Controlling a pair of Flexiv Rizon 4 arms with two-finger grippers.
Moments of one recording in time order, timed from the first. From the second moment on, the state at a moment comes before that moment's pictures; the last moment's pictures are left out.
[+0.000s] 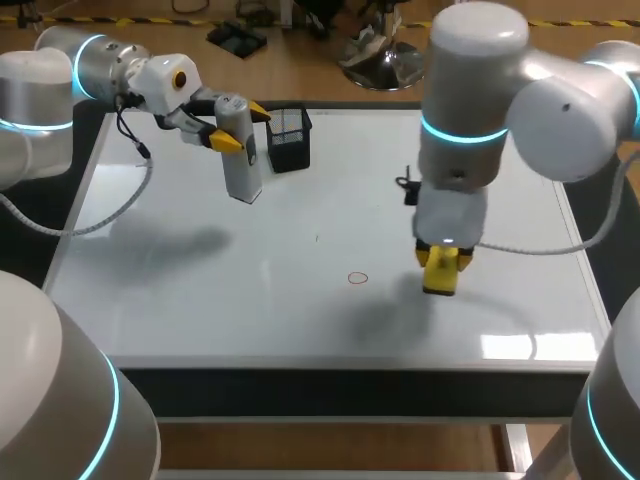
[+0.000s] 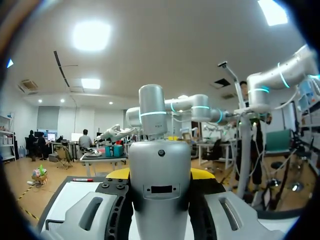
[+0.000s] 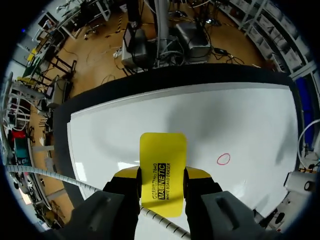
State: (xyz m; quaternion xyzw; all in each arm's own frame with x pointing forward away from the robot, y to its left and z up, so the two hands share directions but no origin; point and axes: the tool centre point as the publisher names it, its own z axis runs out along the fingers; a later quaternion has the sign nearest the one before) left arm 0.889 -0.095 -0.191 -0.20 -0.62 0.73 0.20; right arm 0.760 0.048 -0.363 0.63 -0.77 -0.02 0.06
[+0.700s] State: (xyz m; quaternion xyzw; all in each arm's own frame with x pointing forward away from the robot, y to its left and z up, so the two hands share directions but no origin) left arm 0.889 -0.095 -0.191 -0.20 -0.62 0.73 0.20; right arm 0.771 0.144 -0.397 0.72 -0.70 -0.03 0.03
